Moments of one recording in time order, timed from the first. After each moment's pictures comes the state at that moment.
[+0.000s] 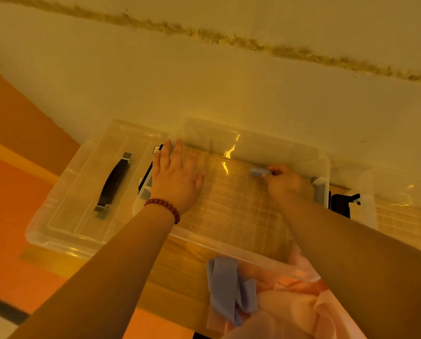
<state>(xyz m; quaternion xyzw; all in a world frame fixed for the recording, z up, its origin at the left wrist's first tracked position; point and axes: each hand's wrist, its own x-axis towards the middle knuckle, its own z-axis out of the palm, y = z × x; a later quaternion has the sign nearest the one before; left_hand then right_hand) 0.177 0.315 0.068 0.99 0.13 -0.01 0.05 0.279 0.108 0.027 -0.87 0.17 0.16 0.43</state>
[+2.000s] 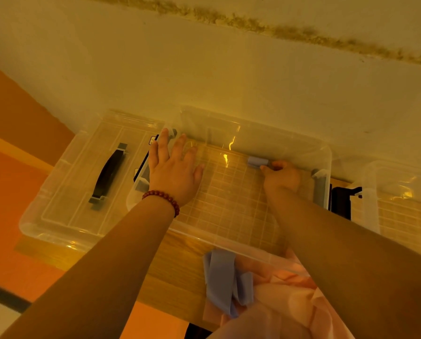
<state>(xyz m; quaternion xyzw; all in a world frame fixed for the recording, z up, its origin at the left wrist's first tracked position) 0.179 0.309 0.061 0.99 0.12 0.01 0.01 0.272 0.118 0.017 -0.85 0.23 0.09 0.46</state>
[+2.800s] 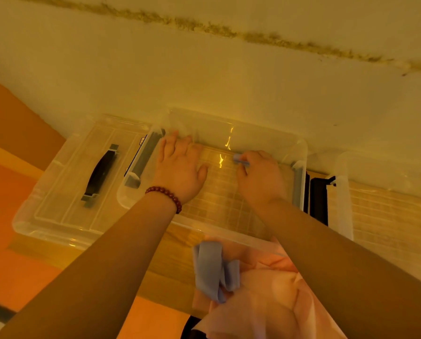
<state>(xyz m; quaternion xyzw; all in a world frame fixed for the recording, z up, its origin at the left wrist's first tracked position) 0.171 0.274 0.086 0.99 0.07 0.02 0.11 0.216 0.105 0.079 -0.94 -0.13 0.04 0.30</state>
